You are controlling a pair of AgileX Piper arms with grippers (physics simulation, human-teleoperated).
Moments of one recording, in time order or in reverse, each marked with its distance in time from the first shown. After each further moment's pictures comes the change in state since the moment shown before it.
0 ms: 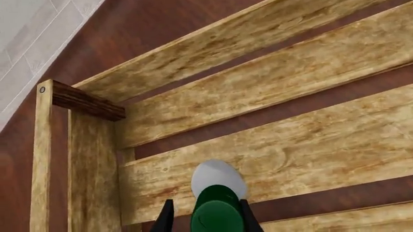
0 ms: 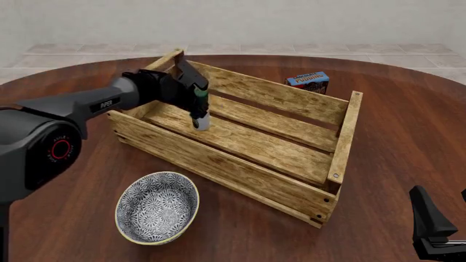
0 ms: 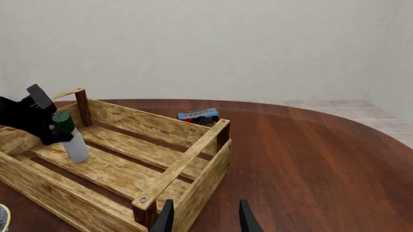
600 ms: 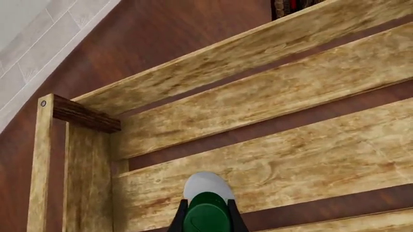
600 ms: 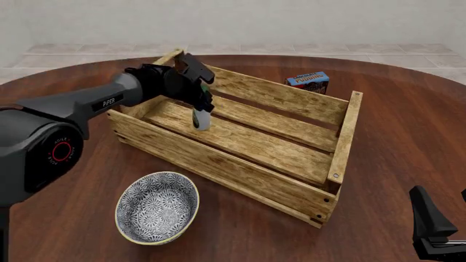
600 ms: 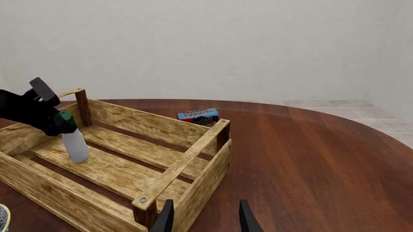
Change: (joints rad) left arm -0.030 -0.010 -0.041 0.020 -0.013; right arm 0.000 0.000 0.000 0.000 0.000
